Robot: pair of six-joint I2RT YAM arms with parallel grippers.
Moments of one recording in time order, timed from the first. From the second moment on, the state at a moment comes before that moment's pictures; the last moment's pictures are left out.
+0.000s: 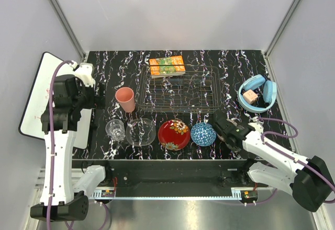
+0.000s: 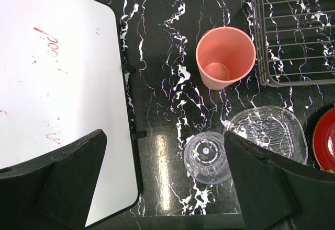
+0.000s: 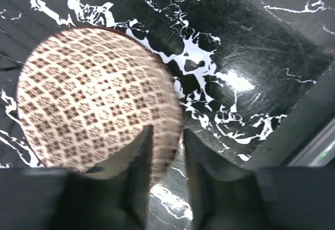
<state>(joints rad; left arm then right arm) 0.05 0.92 1.27 -0.95 0.05 0.16 0.68 1.01 0.57 -1.01 0.63 1.71</state>
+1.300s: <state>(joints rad) 0.05 0.89 1.28 -0.95 0.05 0.16 0.66 1.19 1.14 -0.84 1.10 0.76</state>
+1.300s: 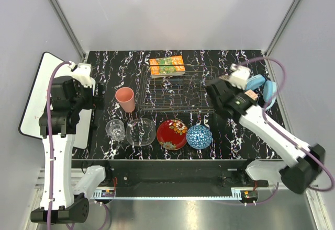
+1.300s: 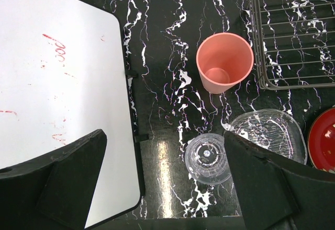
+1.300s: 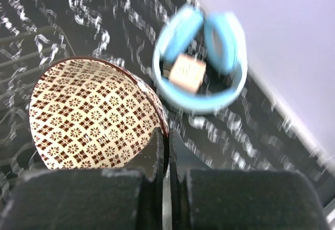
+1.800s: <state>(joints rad) 0.05 0.89 1.26 -0.95 0.05 0.16 0.66 1.65 1.23 0.15 1.28 -0.28</state>
